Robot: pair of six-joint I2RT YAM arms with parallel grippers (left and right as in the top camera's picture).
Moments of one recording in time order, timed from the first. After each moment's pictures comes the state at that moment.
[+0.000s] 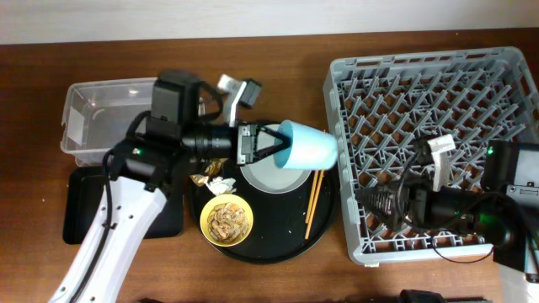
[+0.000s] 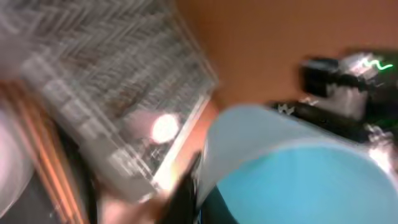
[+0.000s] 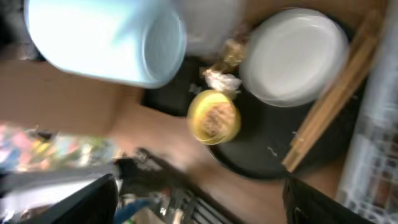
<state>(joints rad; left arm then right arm) -0.33 1.39 1.34 -0.59 1.07 -0.39 -0.15 0.99 1.32 -1.38 -0.98 -0.06</state>
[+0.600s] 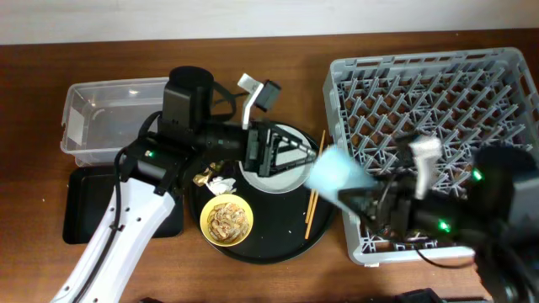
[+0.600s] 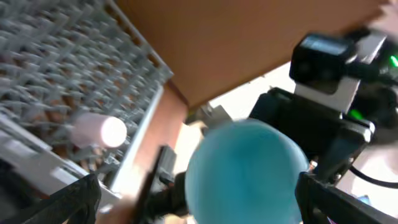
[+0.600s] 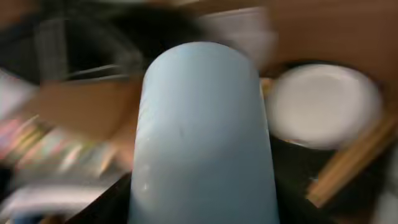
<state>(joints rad) -0.40 1.39 1.34 -0.46 1.18 -0.46 0.16 0.88 1.33 -1.12 -0.72 0.27</state>
